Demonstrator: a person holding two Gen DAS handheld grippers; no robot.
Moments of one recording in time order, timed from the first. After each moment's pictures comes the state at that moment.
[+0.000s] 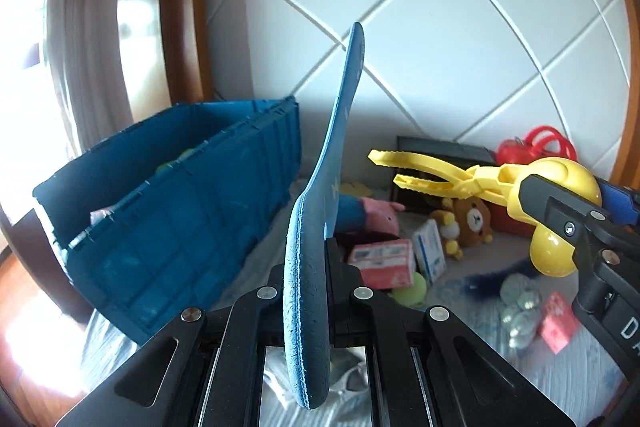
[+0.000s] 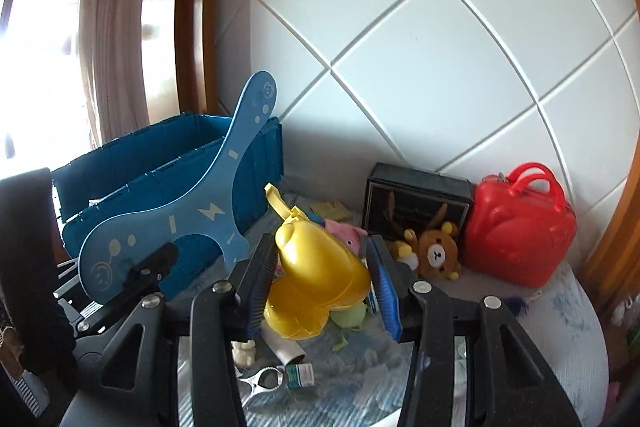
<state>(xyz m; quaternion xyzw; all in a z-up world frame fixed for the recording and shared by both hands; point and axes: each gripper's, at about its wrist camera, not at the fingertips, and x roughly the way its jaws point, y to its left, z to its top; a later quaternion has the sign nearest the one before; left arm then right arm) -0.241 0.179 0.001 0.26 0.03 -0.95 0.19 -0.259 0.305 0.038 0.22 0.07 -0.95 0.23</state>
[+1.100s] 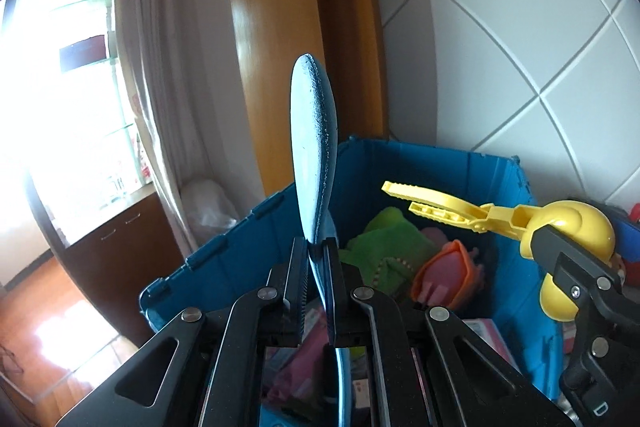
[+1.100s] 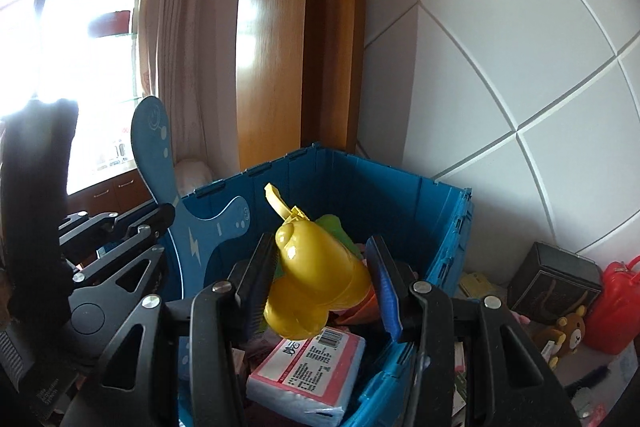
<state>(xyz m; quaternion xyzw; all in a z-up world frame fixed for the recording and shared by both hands) -0.243 -0.230 0.042 0.24 0.02 -0.92 0.29 -0.280 -0.110 0.072 0.20 0.10 -0.92 0.31</state>
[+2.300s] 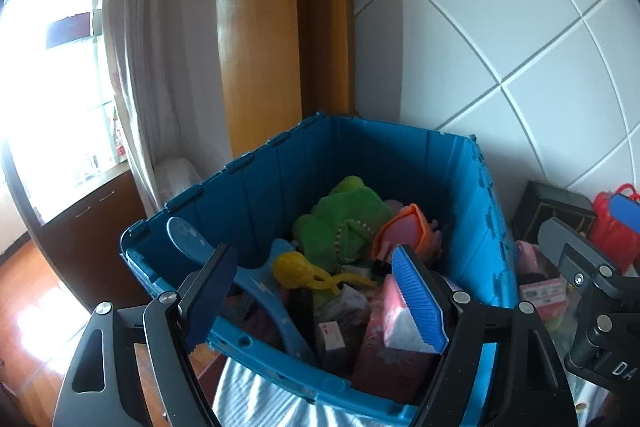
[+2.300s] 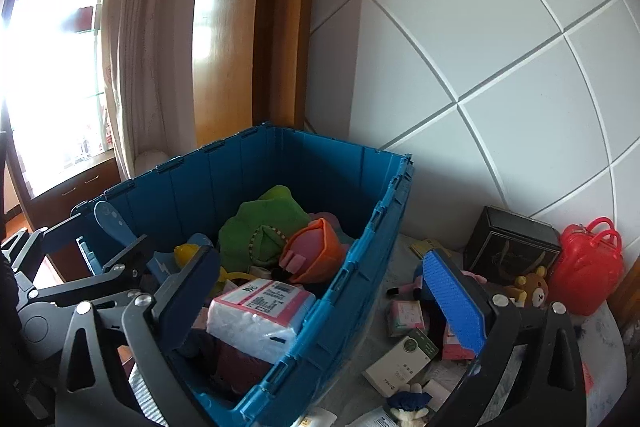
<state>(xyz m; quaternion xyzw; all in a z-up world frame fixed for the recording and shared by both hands) -0.182 -0.173 0.036 0.25 0.05 -0.94 0.24 -0.240 -0.029 0.070 0.22 0.09 -0.94 0.23</state>
